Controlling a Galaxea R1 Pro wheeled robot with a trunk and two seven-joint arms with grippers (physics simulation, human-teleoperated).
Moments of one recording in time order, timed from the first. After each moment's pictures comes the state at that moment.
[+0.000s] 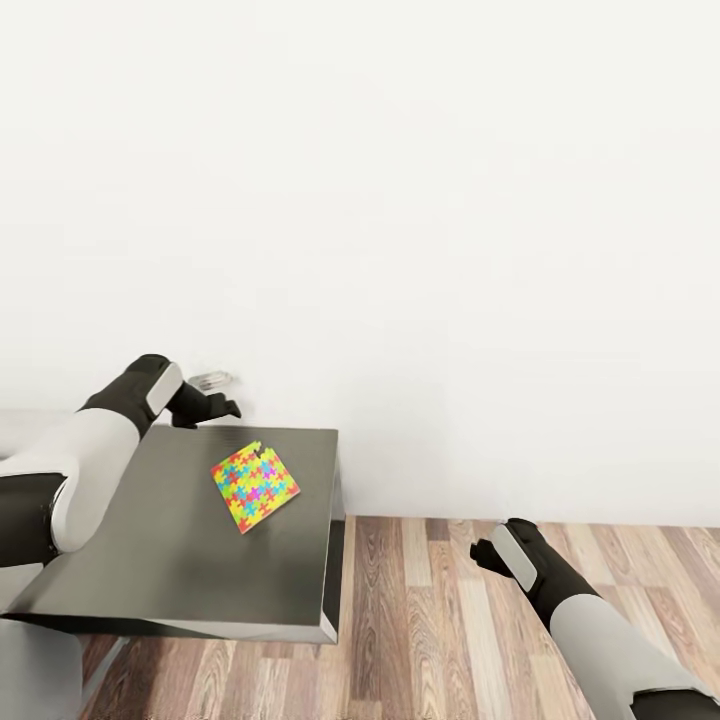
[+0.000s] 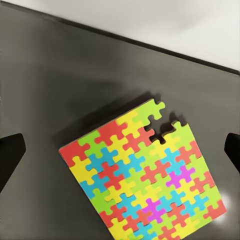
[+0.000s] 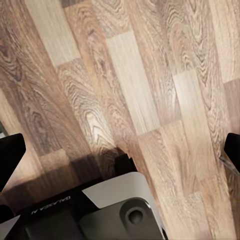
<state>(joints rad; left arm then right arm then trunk) -1.35 0.18 0.00 -0.32 0.23 0.98 -0.03 -0.73 -0.07 0.10 -0.55 -0.55 0.66 -0.46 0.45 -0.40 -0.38</state>
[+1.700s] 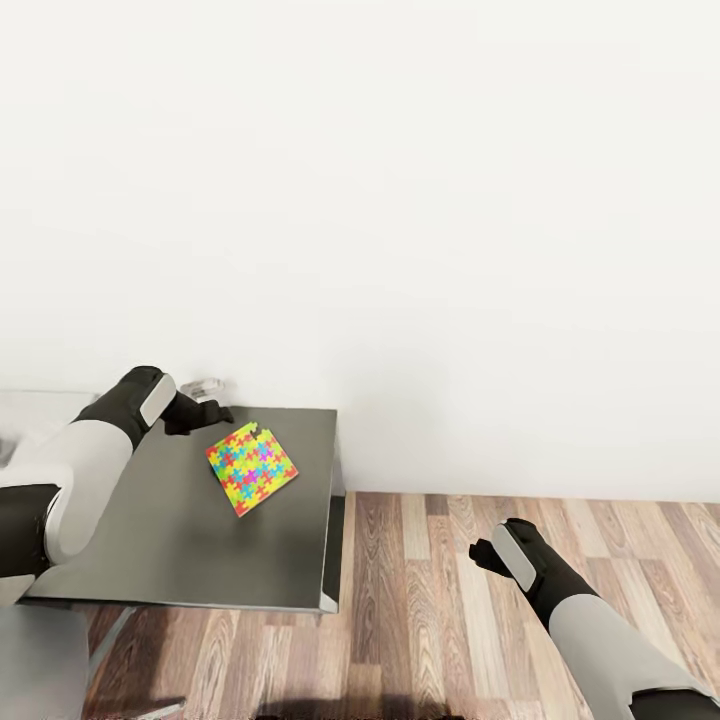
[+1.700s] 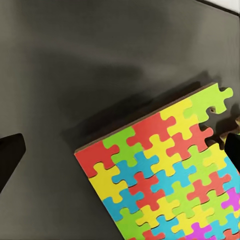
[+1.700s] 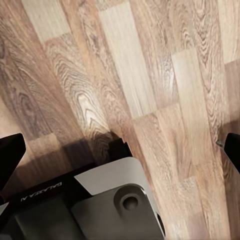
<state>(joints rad) -1.32 0.21 0.00 -0.32 0.23 0.92 -0.03 -0.73 -0.06 0.10 -0.55 -0.55 0.66 -0.46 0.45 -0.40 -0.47</state>
